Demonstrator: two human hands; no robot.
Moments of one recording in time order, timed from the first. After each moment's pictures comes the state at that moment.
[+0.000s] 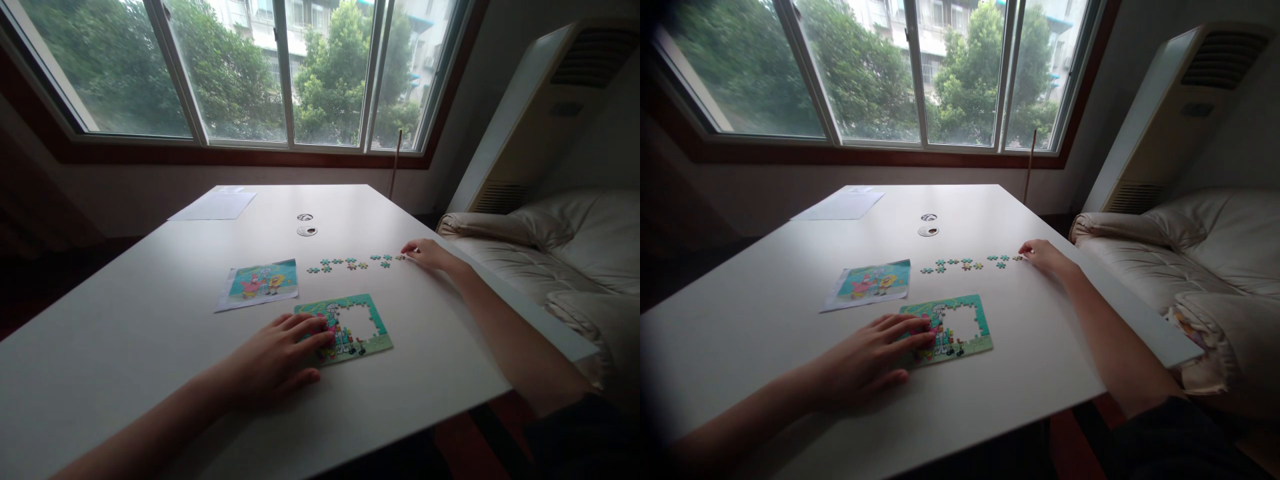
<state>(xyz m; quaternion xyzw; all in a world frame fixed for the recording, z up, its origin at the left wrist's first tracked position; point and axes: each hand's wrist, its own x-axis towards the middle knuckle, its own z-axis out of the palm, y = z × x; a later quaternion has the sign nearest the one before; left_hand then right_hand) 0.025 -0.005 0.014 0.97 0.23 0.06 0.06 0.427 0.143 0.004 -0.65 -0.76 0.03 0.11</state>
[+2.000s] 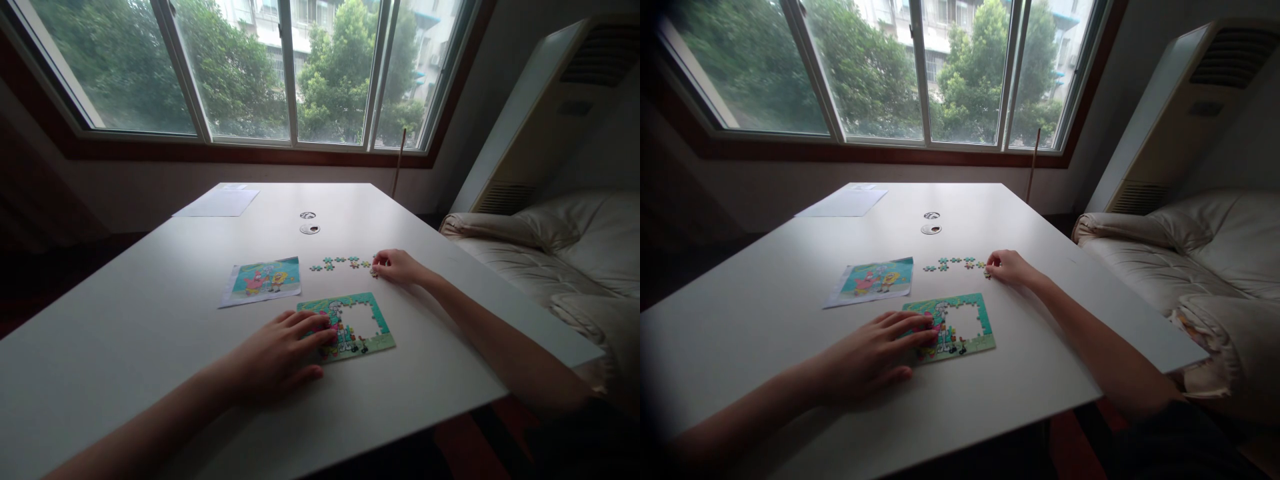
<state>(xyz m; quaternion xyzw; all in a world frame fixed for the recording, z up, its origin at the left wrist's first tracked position) 0.025 -0.004 0.011 0.97 0.23 0.07 0.06 0.334 0.111 0.006 -0.57 -0.80 0.12 0.16</state>
